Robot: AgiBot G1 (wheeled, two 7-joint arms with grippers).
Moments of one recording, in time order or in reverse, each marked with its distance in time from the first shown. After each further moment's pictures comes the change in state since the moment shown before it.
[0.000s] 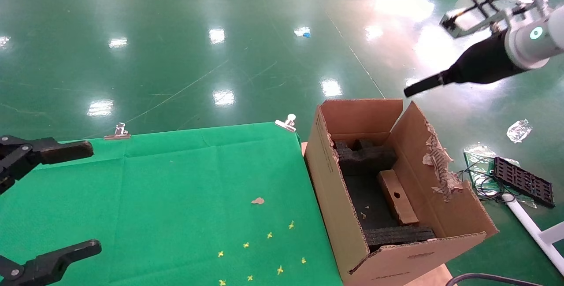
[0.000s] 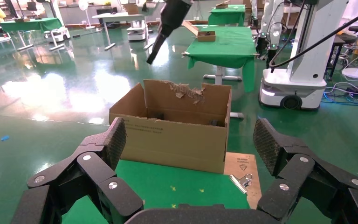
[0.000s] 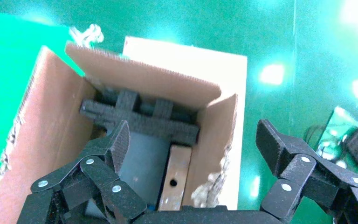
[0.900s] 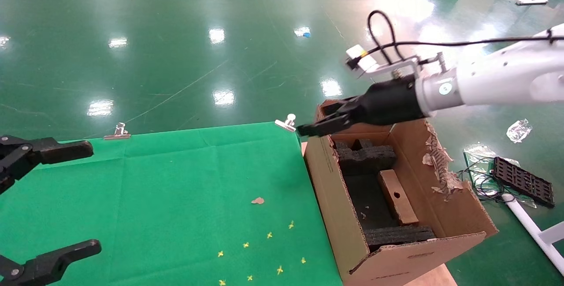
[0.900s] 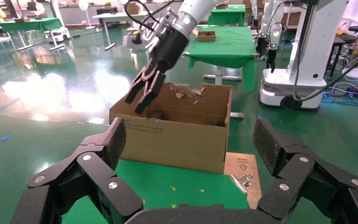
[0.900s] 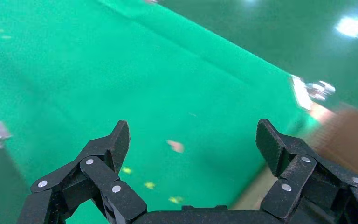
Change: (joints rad) left arm -0.001 0.000 0.002 0.001 -0.001 0.000 0.001; right arm -0.343 0.096 0.501 0.413 0.184 -0.083 -0.231
